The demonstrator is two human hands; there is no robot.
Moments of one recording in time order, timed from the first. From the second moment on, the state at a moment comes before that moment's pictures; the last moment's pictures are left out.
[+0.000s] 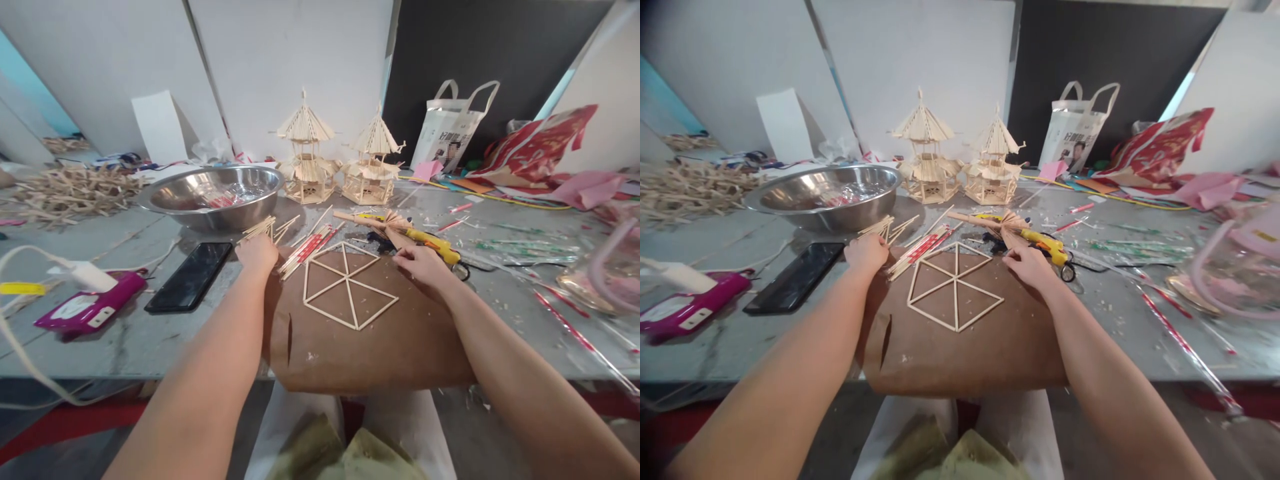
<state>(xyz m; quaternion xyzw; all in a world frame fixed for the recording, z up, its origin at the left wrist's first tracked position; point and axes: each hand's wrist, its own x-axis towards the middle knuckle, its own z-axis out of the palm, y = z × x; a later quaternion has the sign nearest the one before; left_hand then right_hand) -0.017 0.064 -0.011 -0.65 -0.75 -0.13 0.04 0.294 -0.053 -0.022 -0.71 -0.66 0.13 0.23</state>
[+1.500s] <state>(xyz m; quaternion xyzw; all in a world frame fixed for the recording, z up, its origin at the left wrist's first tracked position) 0.070 -0.016 -0.008 -0.91 -0.38 -0.18 -0.03 0.282 -0.049 -0.028 -0.67 -0.67 0.24 0.21</state>
